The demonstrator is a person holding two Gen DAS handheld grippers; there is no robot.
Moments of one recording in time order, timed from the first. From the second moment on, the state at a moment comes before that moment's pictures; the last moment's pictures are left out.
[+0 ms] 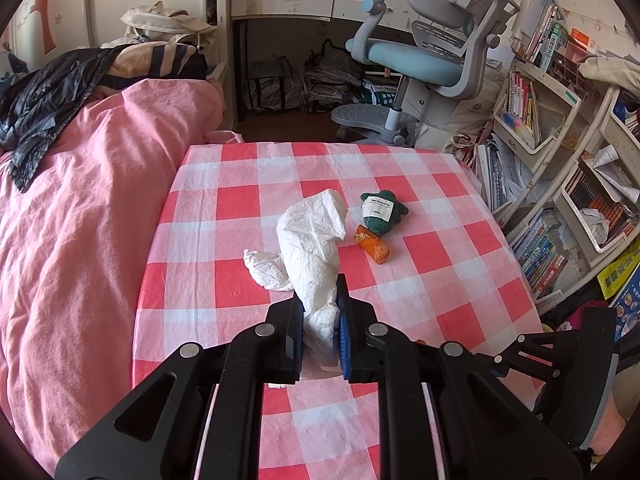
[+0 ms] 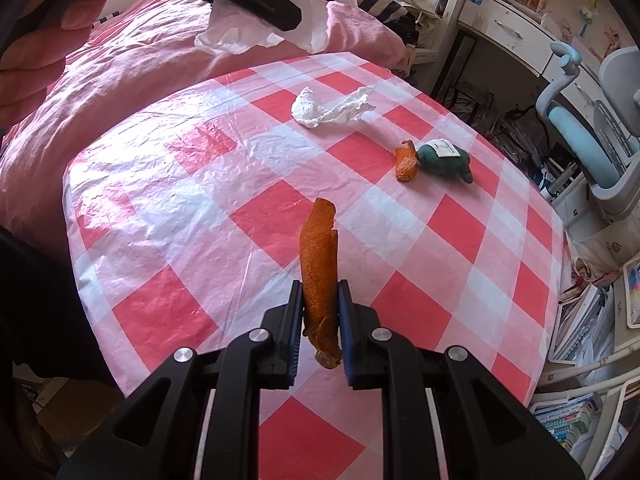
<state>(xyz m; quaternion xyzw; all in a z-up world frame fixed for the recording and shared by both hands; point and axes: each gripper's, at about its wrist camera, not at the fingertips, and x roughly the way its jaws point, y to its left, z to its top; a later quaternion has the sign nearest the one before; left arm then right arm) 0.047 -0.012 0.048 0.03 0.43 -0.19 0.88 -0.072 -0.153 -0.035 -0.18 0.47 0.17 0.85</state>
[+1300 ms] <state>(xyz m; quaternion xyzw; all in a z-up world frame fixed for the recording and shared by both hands) 0.048 -0.017 0.050 0.03 0.43 -0.20 0.88 -0.073 -0.154 -0.038 -0.19 0.47 0.17 0.85</state>
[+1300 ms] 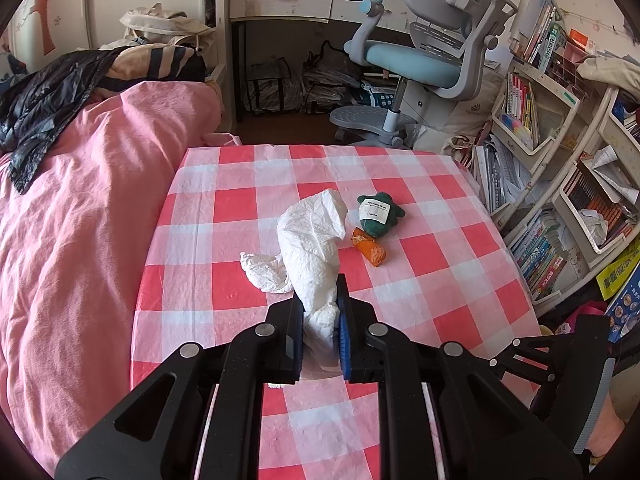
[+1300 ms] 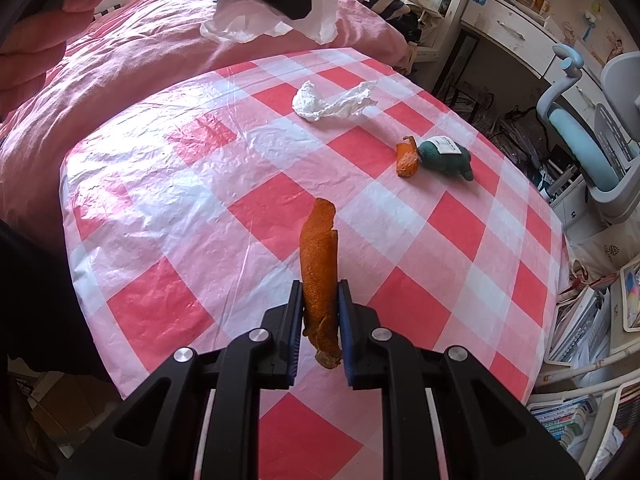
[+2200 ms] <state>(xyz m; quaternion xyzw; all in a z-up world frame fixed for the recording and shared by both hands) 0.045 -0.031 0.057 0.02 0.43 -0.22 0.88 -0.090 -0.166 -0.020 -0.19 0.44 0.15 0.86</state>
